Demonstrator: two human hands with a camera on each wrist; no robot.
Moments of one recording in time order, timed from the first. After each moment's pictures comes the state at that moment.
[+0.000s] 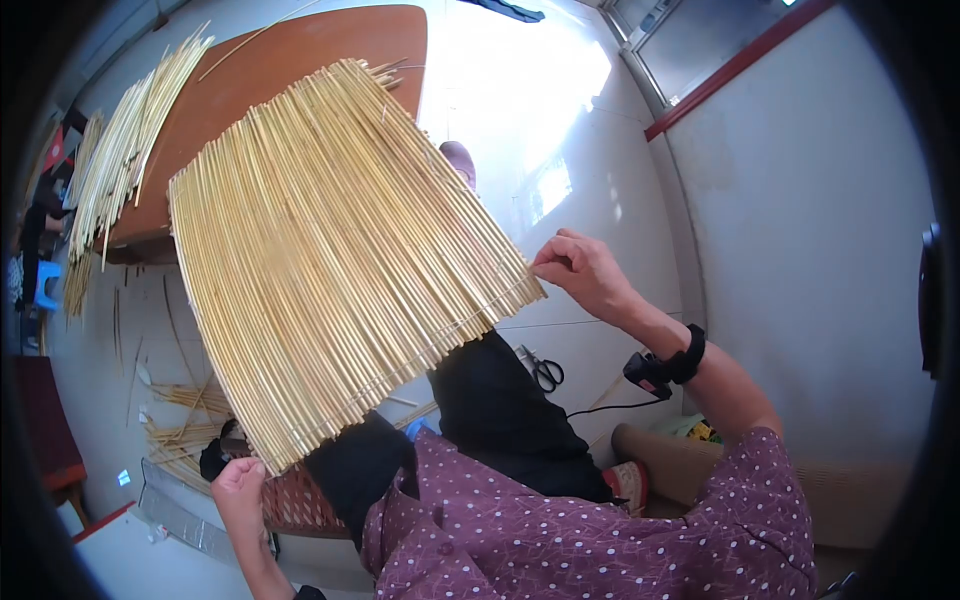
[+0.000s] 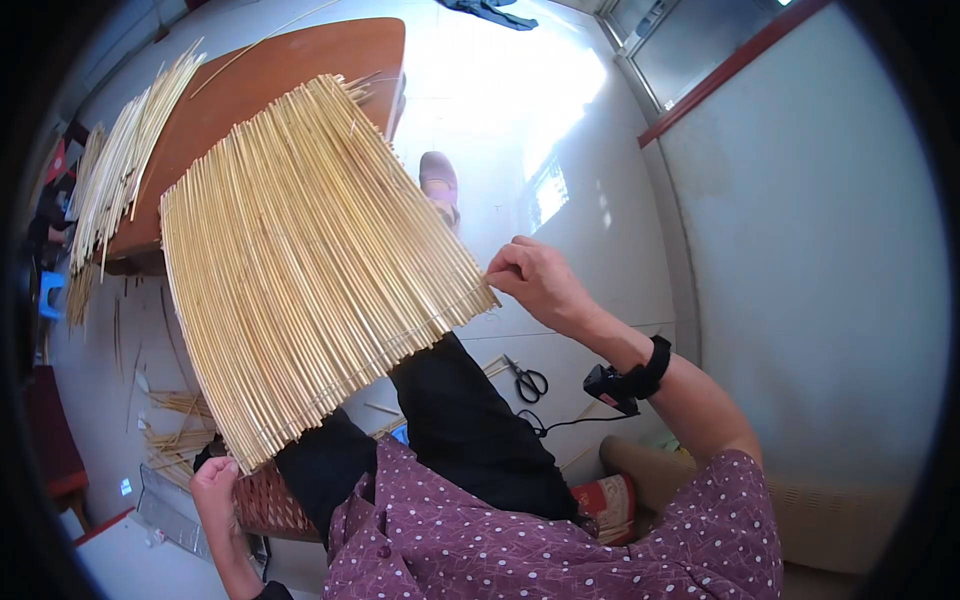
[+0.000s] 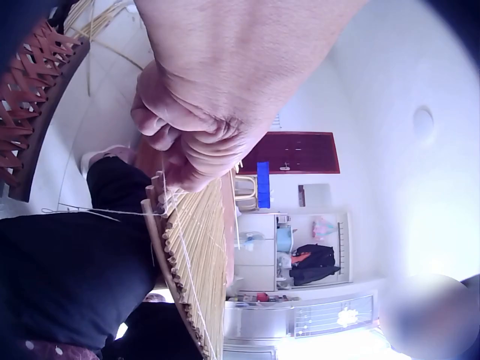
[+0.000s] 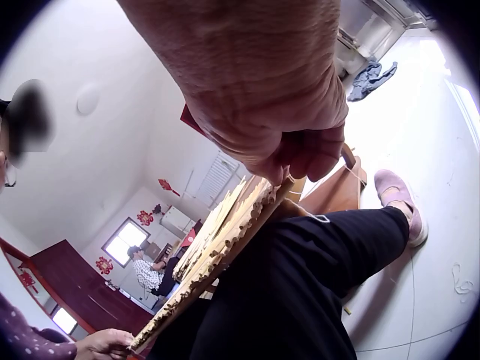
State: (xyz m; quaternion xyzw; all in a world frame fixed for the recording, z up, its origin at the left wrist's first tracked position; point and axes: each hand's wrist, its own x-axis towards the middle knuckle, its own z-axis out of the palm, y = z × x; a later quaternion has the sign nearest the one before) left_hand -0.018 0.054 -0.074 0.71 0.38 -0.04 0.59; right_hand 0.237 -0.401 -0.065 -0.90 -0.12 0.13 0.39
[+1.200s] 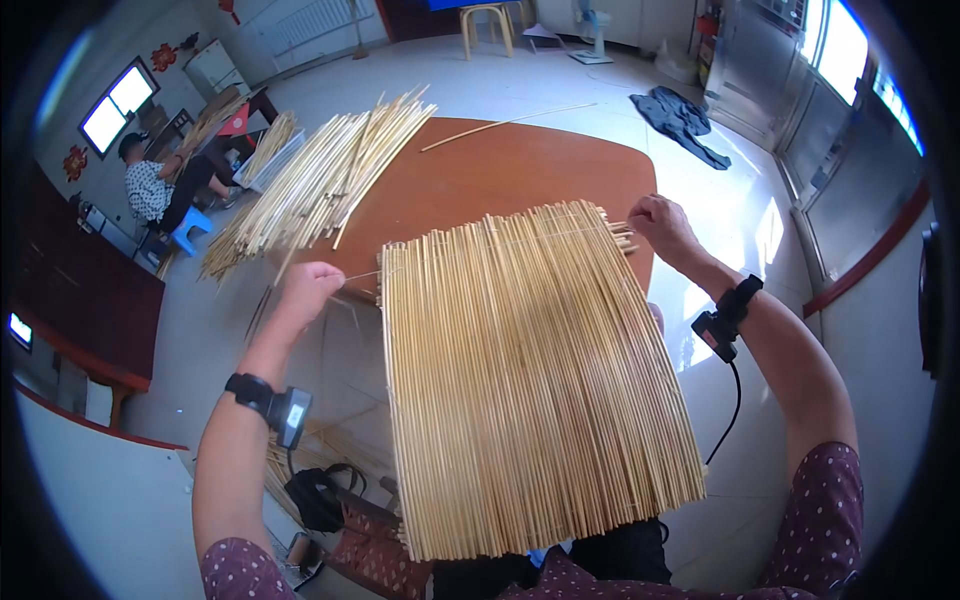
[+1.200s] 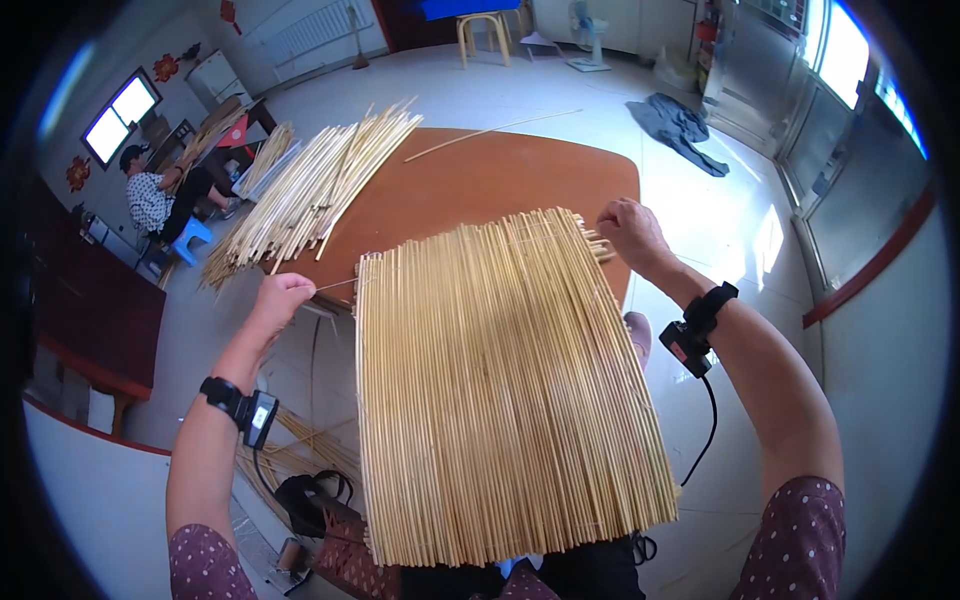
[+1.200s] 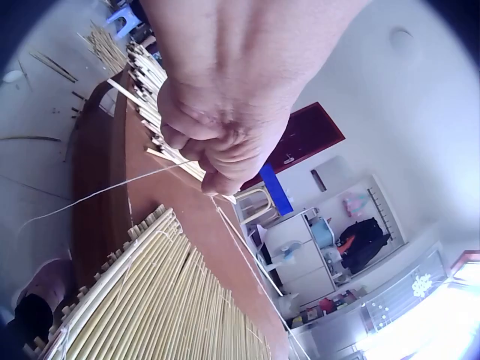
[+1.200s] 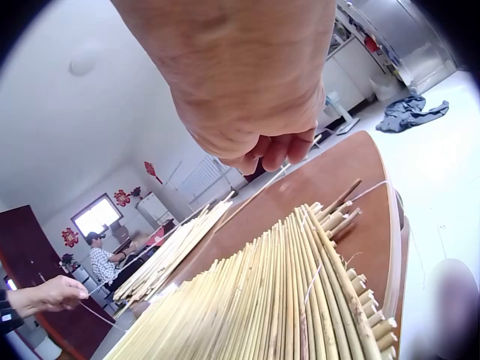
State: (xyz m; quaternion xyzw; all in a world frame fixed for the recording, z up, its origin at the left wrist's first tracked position) left_hand 0.296 0.240 -0.013 0.89 0.22 0.09 0.38; right_hand 0.535 -0.212 -0.054 -0.91 -0.27 -0.06 0.33
